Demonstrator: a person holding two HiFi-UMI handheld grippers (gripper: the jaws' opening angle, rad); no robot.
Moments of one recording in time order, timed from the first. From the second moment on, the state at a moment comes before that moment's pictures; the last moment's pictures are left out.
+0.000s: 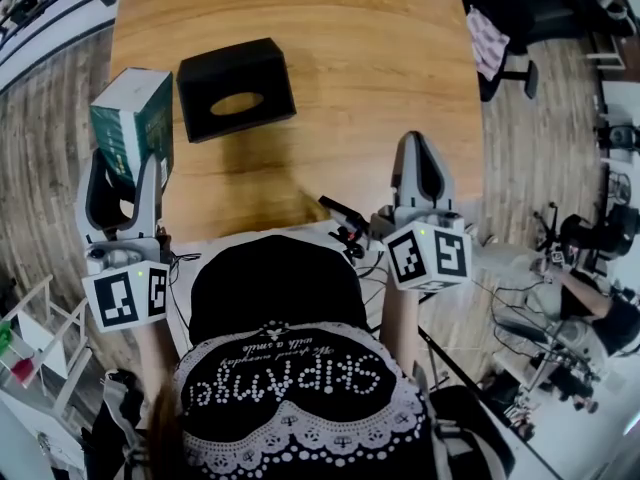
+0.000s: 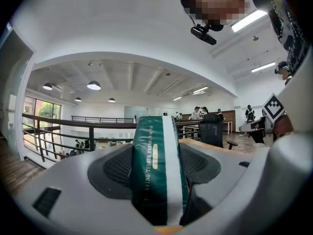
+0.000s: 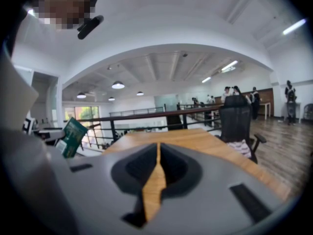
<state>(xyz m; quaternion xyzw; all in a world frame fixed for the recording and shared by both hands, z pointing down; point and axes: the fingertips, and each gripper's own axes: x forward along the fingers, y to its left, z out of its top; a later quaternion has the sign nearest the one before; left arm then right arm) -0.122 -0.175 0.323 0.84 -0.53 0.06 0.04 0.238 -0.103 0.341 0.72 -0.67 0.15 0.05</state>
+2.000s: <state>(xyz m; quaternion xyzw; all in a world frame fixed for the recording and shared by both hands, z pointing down) -0.011 -0.226 0.404 0.95 -0.28 0.16 0.03 0.238 -0.109 0.372 0.73 -0.65 0.19 0.05</state>
